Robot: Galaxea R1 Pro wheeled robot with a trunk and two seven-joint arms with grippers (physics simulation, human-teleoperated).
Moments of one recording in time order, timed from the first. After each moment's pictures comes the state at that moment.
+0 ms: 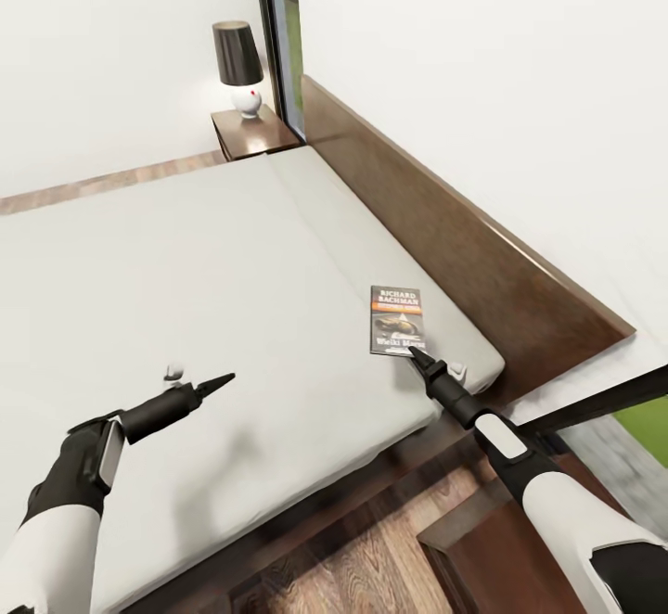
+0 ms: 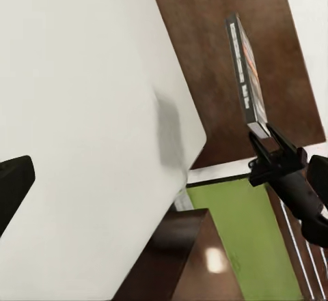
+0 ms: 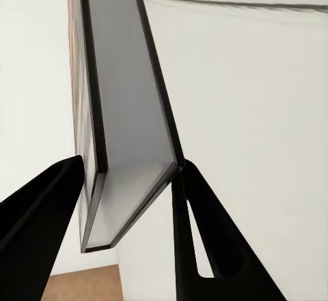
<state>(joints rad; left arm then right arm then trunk) -0.69 0.12 0.52 -0.85 0.00 0.59 -1.24 -0.83 -0.13 0.20 -0.41 -1.29 0.29 0.72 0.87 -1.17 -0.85</state>
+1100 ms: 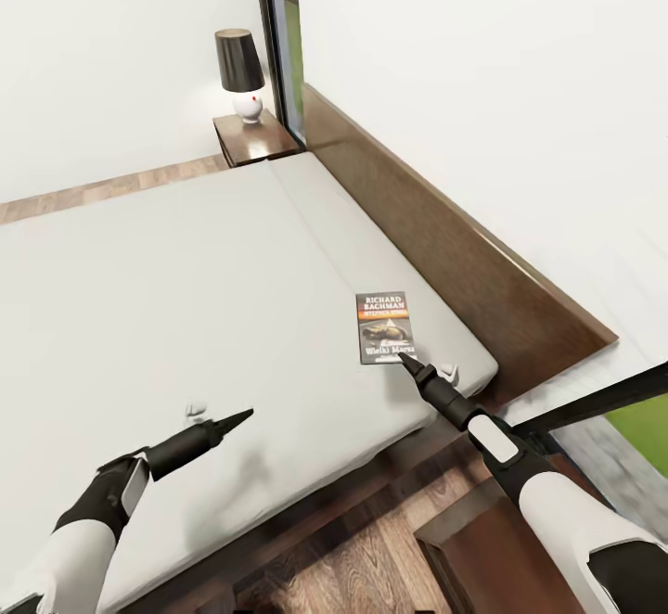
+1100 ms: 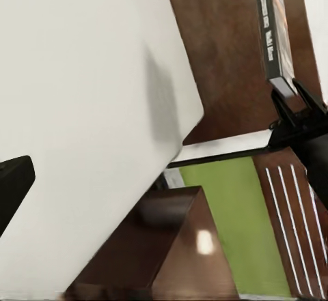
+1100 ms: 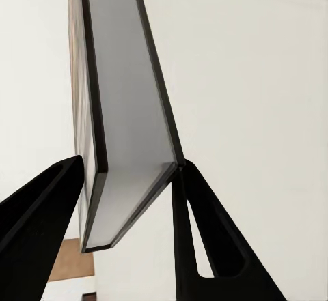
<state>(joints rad) -0.69 0.11 0.51 -0.52 -0.01 0.31 -1.24 -0.83 -0.13 0.27 -0.42 -1.20 0.22 0.72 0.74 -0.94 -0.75</state>
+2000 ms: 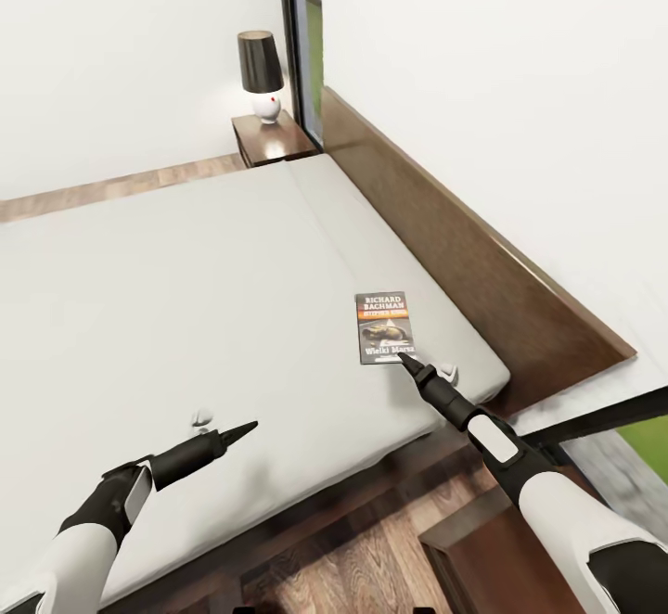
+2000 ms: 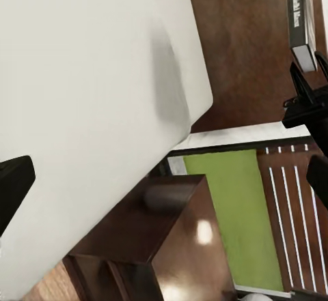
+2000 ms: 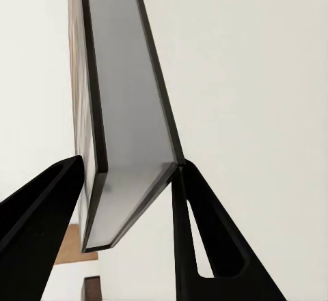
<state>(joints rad) -0.69 0.11 0.51 -0.46 -0.06 0.31 -1.22 -0.83 -0.13 0.27 -0.42 -1.20 0.22 0.72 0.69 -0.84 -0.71</state>
